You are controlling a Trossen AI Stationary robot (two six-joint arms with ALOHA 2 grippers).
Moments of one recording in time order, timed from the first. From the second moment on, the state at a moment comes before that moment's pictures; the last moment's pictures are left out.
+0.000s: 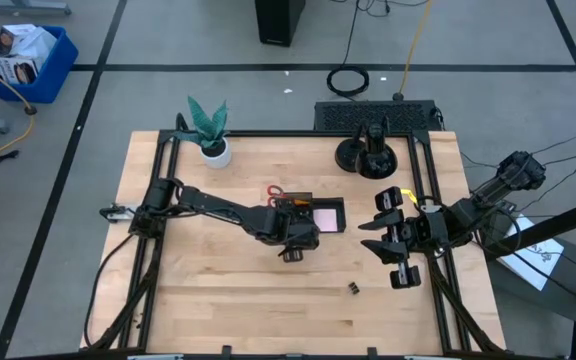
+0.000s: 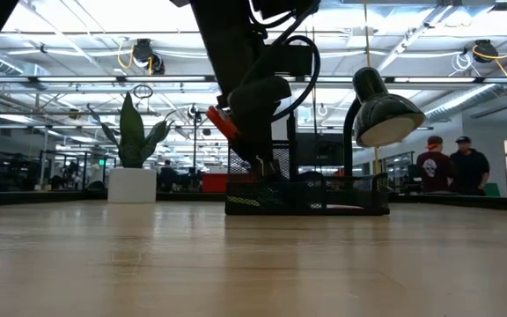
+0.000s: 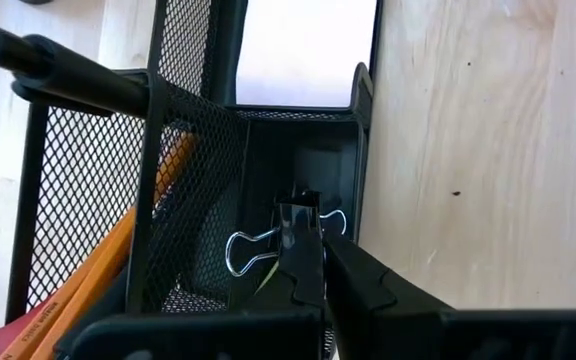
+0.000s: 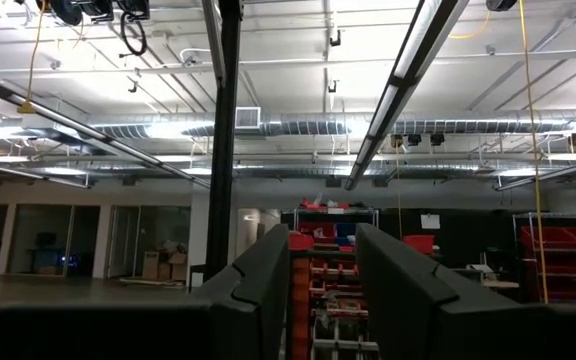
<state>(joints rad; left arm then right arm) -0.16 2.08 1.63 -0.80 -0.40 -0.18 0.60 1.15 0.91 0.85 0.42 -0.27</state>
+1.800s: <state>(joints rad) -0.10 2.08 1.63 -0.80 -0.28 -0.19 0.60 1.15 0.91 0.85 0.41 -0.25</state>
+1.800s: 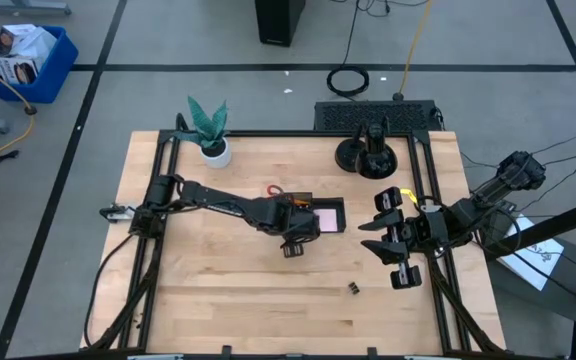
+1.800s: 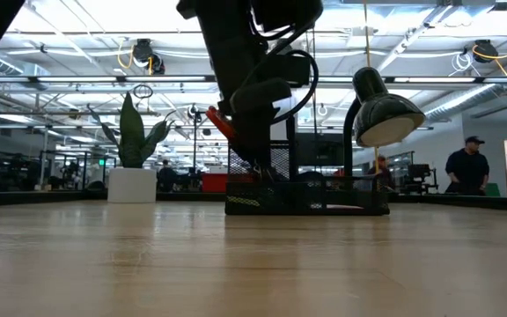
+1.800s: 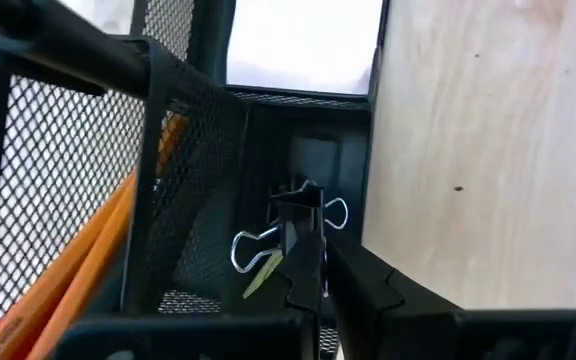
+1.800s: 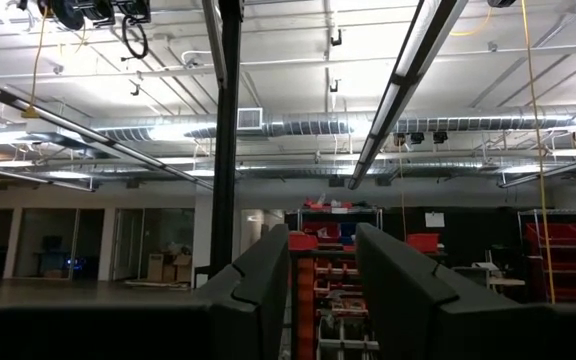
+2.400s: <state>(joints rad) -0.08 2.08 1.63 -0.81 -0.24 -0.22 0.60 1.15 0.91 0.85 0.41 -0.25</state>
